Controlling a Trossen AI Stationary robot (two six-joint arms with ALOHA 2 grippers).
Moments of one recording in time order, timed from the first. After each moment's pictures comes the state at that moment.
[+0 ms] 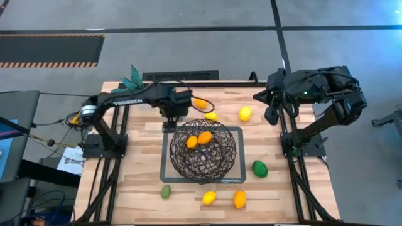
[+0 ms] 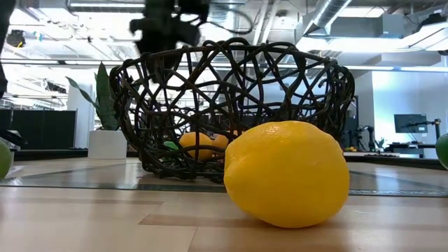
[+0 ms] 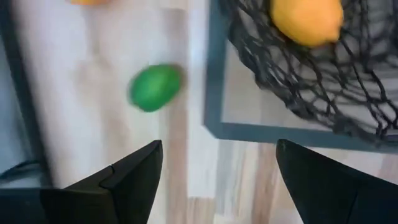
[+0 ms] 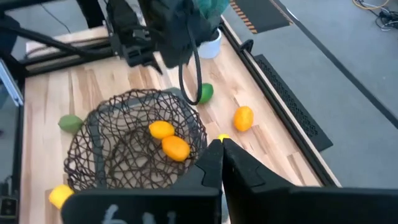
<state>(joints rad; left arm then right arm) 0.24 1.67 1.54 -1.33 -0.06 0.22 0.12 1.39 2.17 -1.47 0.39 0.32</state>
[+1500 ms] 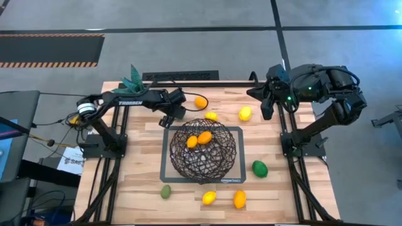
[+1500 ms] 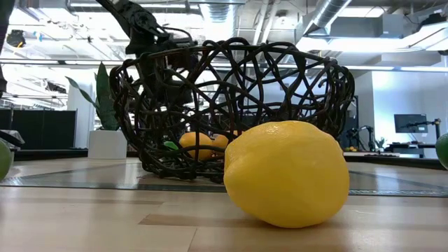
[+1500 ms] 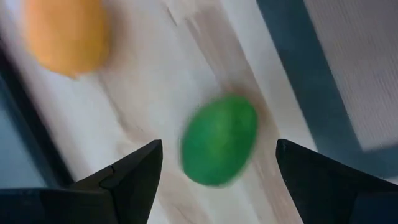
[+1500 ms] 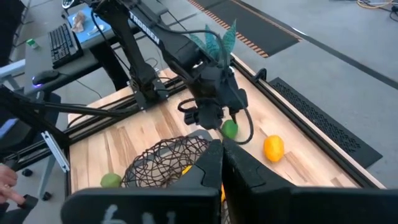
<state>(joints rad) 0.43 1.66 1.06 -0.64 -0.10 0.91 0.12 1.40 2.17 -1.29 0.40 0.47</state>
